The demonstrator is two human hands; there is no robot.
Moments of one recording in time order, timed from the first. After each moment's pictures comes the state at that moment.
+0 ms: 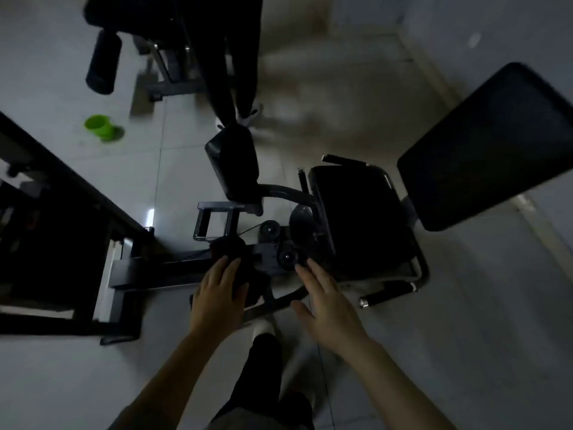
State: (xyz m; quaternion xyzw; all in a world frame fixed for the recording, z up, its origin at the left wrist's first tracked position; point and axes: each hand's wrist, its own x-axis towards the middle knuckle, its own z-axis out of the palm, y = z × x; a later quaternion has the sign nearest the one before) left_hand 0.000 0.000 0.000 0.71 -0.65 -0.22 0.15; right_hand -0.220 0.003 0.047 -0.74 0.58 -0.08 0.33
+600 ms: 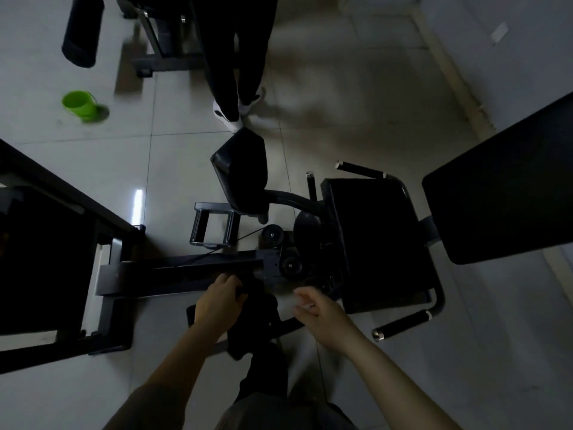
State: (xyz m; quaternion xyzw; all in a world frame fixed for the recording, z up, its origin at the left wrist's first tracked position) left_hand 0.051 -0.124 -0.028 0.71 -0.61 -0.33 -0.02; right_hand -0.161 -0.110 0.018 -0.54 0.63 -0.05 0.56
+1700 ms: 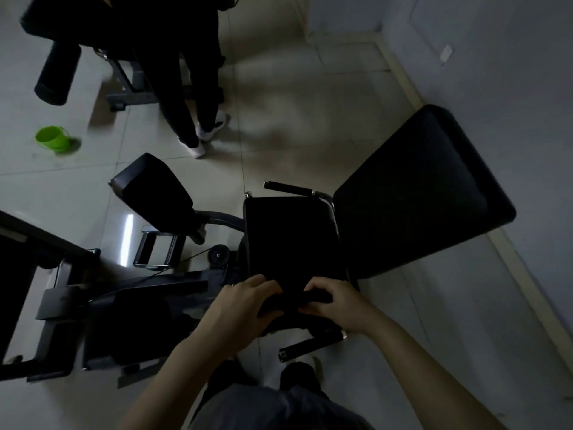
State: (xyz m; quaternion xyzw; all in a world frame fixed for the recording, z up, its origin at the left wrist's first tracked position) left_hand -0.271 -0.142 0.094 0.53 -0.81 -0.23 0.10; right_hand -0.486 -0.168 0.064 -0.62 0.52 -0.12 0.57
